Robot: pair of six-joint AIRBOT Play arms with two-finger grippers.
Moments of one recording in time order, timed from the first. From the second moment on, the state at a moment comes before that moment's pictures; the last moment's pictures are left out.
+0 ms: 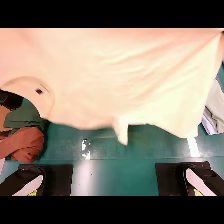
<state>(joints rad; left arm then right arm) -0.18 -1.01 2.01 1.25 -0.96 -1.40 -0.14 -0.91 1.72 -1.02 1.45 1.45</state>
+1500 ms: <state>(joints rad) -0.16 -1.08 0.81 1.16 -1.13 -1.56 -0.03 -1.30 1.73 -1.16 1.54 1.47</state>
